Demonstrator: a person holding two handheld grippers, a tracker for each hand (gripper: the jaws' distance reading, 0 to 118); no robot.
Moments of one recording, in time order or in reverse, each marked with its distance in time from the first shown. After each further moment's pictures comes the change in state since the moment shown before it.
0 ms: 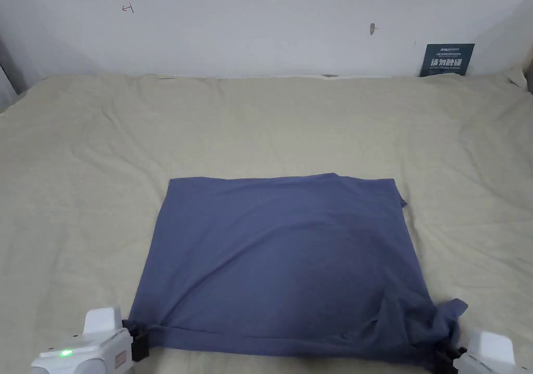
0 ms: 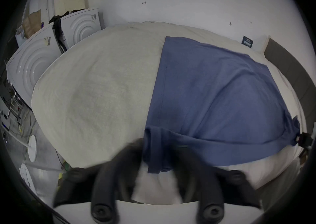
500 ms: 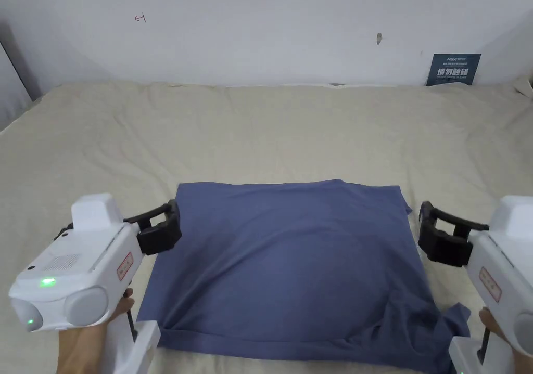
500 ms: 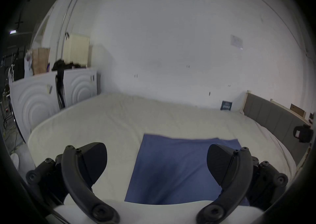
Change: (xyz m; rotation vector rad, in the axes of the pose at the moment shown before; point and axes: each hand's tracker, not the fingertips) left arm 0.049 0.109 0.139 0.645 -0.105 0.019; right arm -0.079 0.125 0.123 0.649 -0.022 0.162
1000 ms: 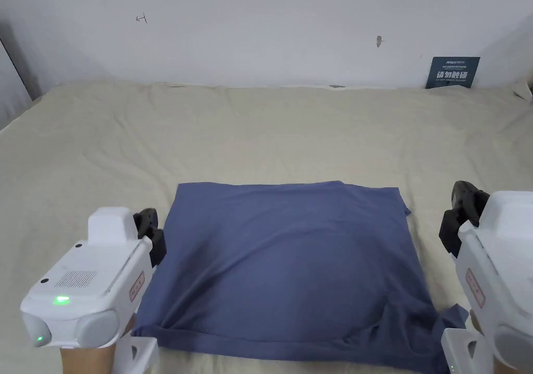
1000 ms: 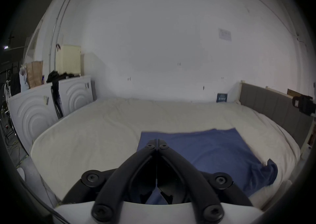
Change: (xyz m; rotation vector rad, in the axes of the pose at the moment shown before) left arm 0.003 -0.031 0.010 -0.081 -0.030 -0.090; right arm -0.035 0.015 0.030 0.084 -0.010 0.063
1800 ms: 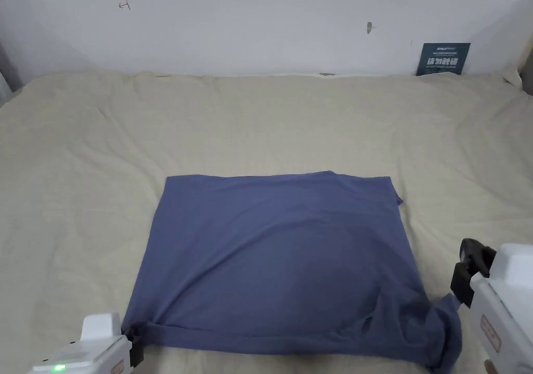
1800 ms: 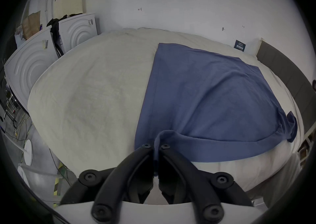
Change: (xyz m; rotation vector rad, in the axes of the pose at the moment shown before) left arm -0.052 -0.154 -0.048 -0.498 0.049 0.060; right arm 0.043 -0.081 -0.005 -0.247 -0.046 -0.049
